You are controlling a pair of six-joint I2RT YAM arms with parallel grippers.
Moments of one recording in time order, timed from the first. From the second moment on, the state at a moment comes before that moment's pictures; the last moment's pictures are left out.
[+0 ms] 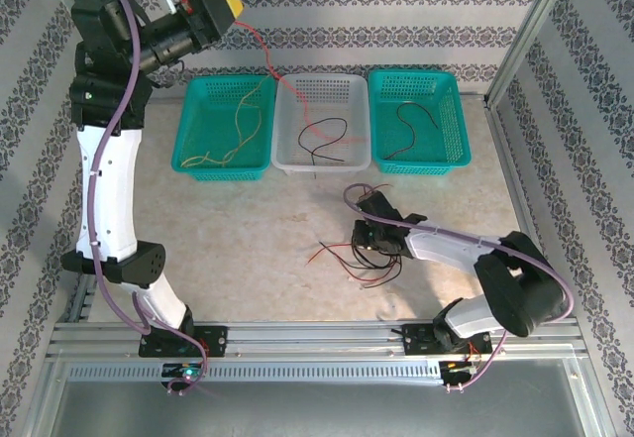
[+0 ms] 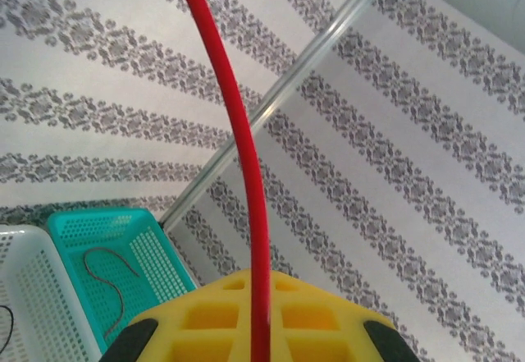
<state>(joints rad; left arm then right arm) -0.11 1.71 2.48 -0.68 0.71 -0.74 0.62 1.41 0.63 -0.28 0.01 0.72</state>
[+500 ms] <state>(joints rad) -0.02 1.71 2.15 -0.31 0.64 -0.97 0.61 0.98 0.72 -0.57 0.03 0.68</state>
